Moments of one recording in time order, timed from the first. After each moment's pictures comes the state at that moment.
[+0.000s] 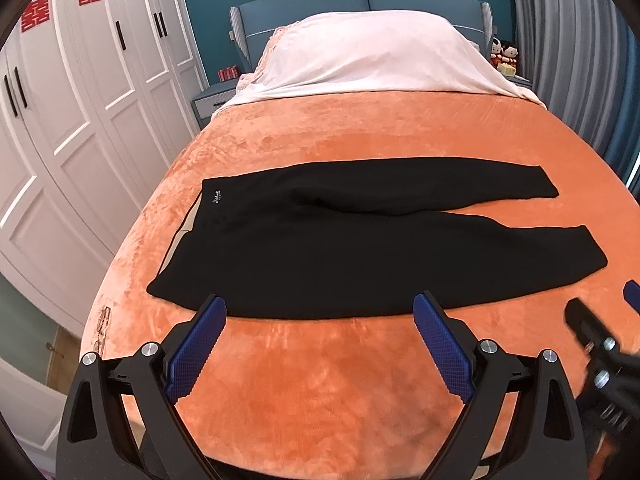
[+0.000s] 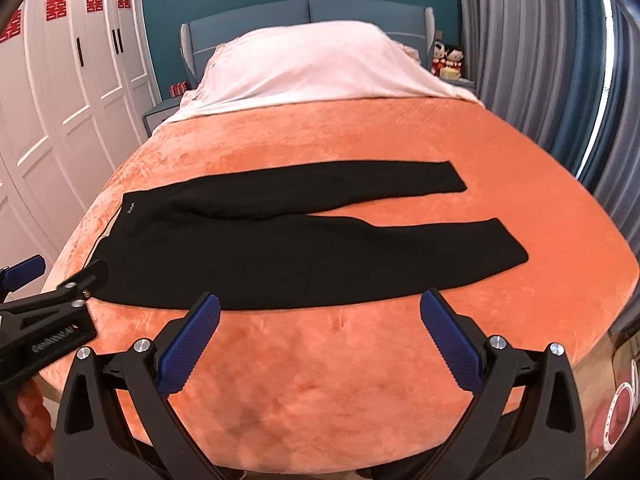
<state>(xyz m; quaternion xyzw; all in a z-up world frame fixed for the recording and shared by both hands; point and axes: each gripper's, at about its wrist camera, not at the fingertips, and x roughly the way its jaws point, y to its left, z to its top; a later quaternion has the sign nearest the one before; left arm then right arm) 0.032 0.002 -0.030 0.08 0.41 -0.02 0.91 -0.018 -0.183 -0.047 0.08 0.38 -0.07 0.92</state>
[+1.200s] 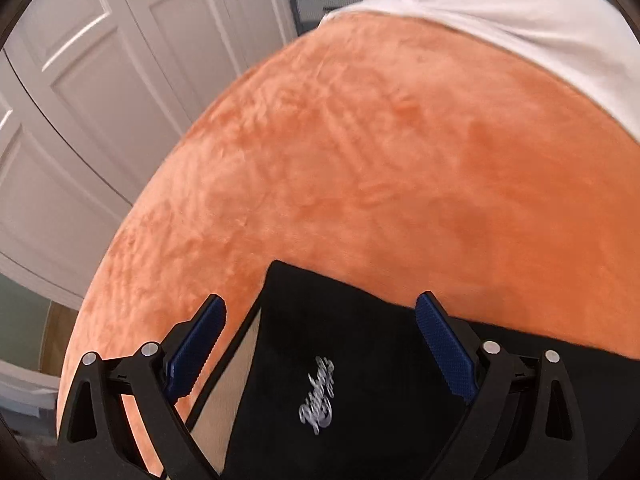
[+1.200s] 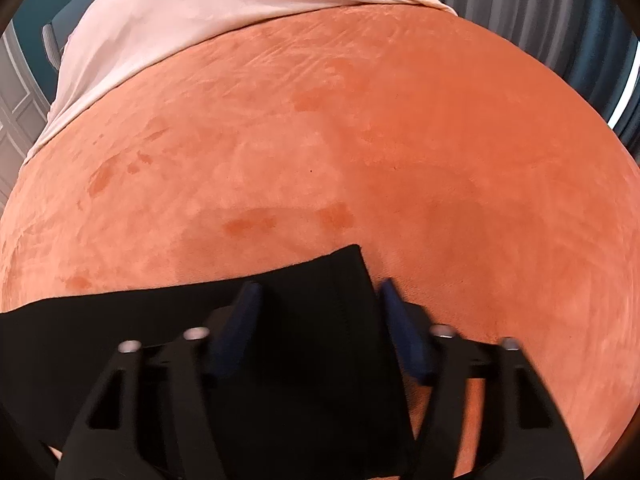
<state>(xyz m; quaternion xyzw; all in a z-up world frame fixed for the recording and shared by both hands) 0.515 0.241 -0.194 -0.02 0.54 0.17 0.83 0.368 -0.553 -0.249 0.16 0.48 -0.15 0.85</state>
